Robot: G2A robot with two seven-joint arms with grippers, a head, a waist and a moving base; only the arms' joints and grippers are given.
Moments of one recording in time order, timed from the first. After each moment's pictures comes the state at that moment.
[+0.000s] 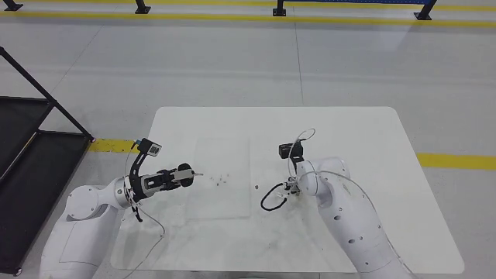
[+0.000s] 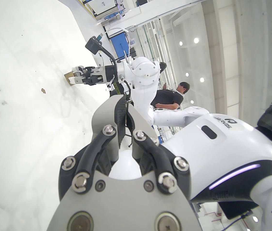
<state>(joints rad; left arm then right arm) 1.61 -1.06 -1.71 -1.51 -0.58 -0.45 -1.37 -1.15 -1.45 1.01 -1.59 -1.33 0.29 1.53</state>
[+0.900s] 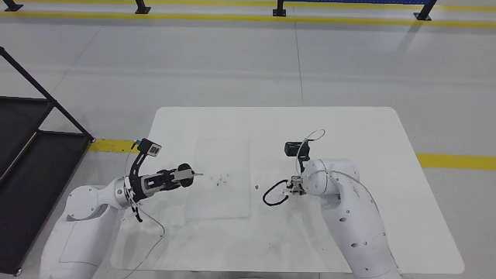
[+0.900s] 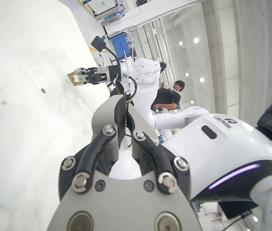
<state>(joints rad) 1.61 -1.06 -1.71 -1.51 -0.58 -0.45 -1.37 -1.23 -1.52 1.17 -1.66 -1.28 0.28 1.54</state>
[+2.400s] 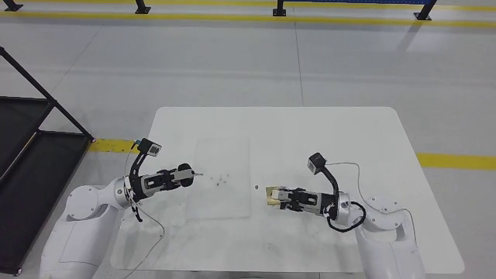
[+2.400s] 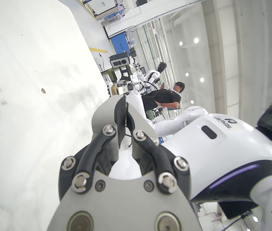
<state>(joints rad) 1.61 -1.06 -1.71 -1.51 -0.58 -0.45 -1.37 -1.55 -1.45 1.49 -1.70 0.00 -0.08 1.34</state>
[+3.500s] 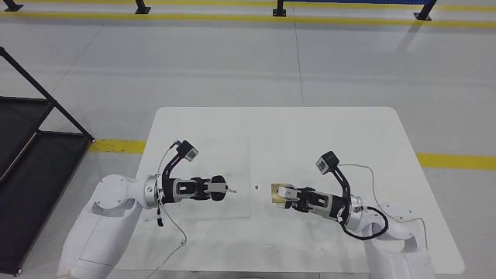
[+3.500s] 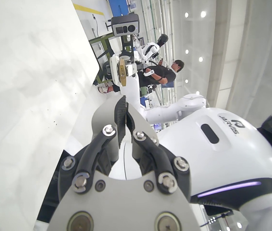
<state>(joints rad) 1.58 -1.06 -1.52 -1.71 -0.49 -0.24 -1.32 -1.60 -1.42 1.50 -1.81 0.13 -0.04 1.31</state>
